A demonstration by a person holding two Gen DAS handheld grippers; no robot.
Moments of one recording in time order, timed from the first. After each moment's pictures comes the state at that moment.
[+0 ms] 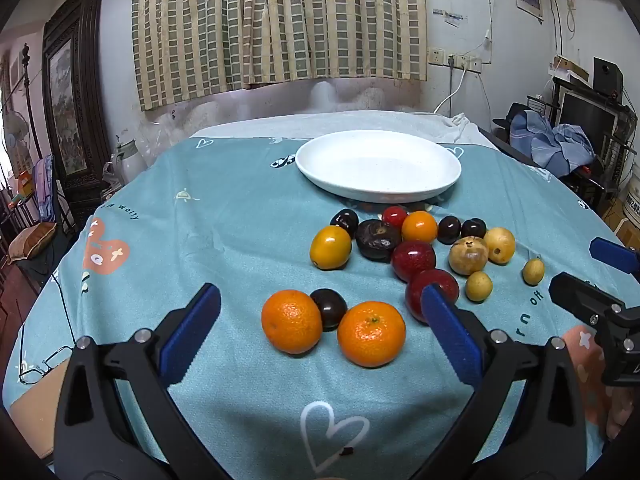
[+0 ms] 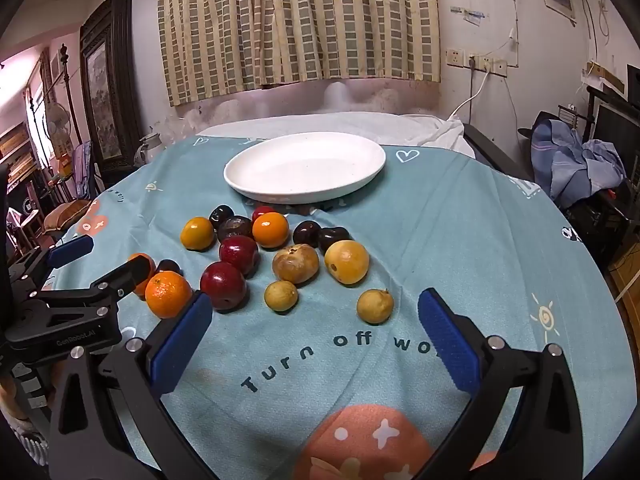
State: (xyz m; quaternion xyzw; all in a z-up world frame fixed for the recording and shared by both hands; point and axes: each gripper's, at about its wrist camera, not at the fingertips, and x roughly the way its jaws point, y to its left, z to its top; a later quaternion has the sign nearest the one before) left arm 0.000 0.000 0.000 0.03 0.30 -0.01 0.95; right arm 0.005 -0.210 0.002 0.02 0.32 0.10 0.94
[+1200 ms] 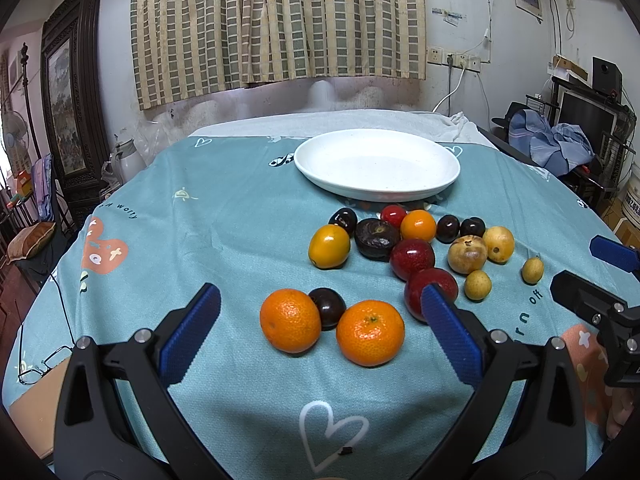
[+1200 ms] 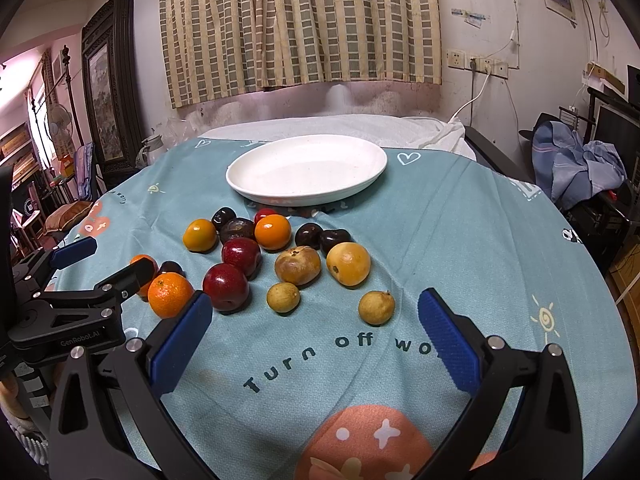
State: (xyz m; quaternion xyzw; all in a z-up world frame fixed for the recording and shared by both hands) left arm 0.000 0.000 0.000 0.03 0.30 -0.01 0.95; right arm 0.004 -0.205 0.004 0.02 0.32 0.10 0.94
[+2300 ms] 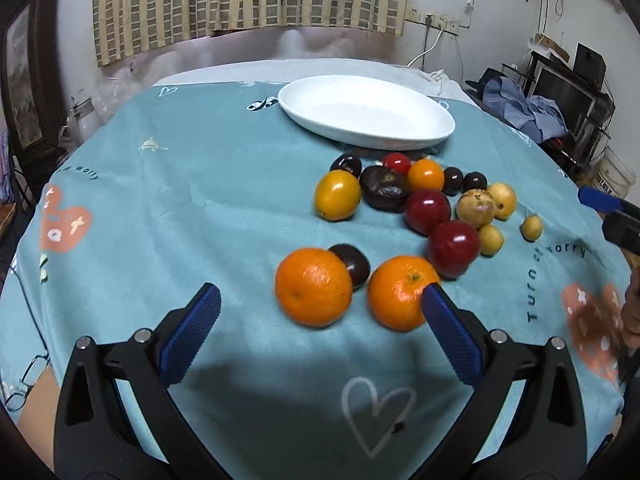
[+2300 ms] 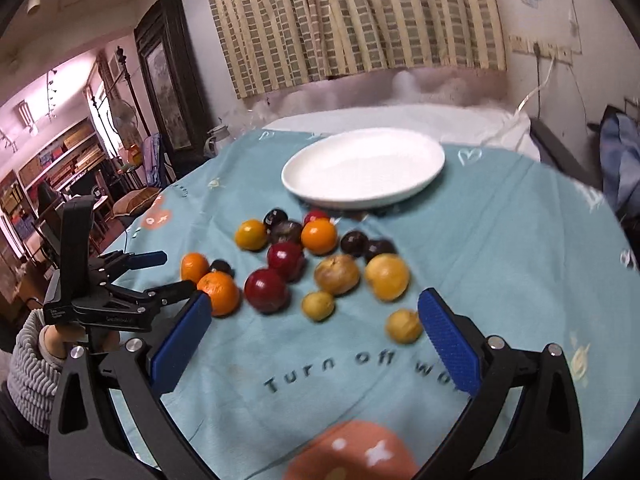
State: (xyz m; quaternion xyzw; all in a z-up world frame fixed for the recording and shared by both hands) left arm 0.028 0.036 -0.025 0.01 0.39 -0.09 0.92; right arm 0.029 -0.235 0.022 0.05 0.34 0.25 0.91
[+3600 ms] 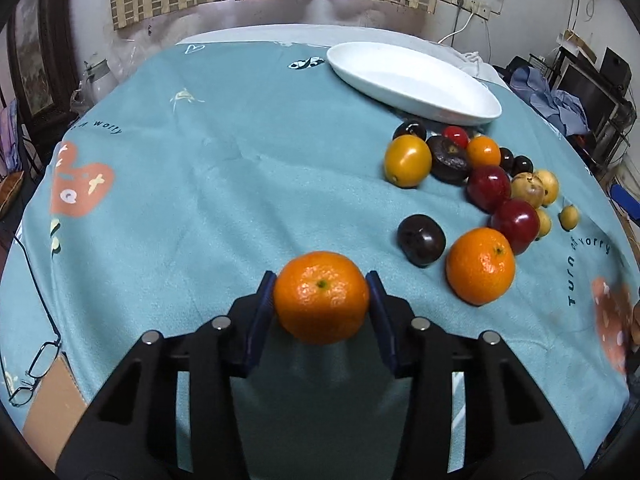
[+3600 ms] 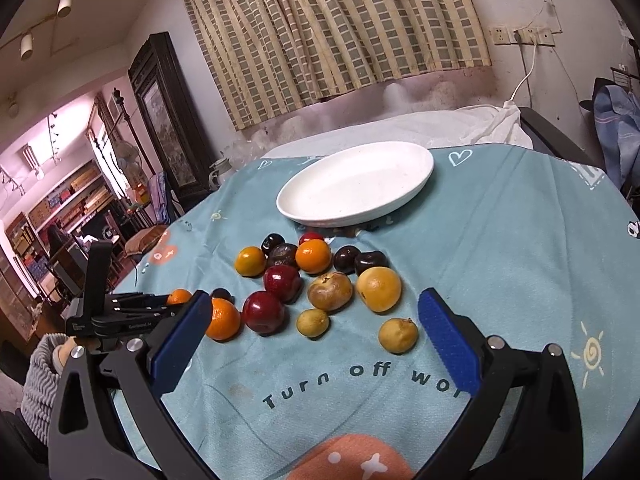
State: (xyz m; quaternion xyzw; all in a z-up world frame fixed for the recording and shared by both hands) left arm 0.040 0.078 -0.040 0.00 0.45 -0.06 0.89; right arm 0.029 -0.258 0.011 0.11 0.31 0.25 0.91
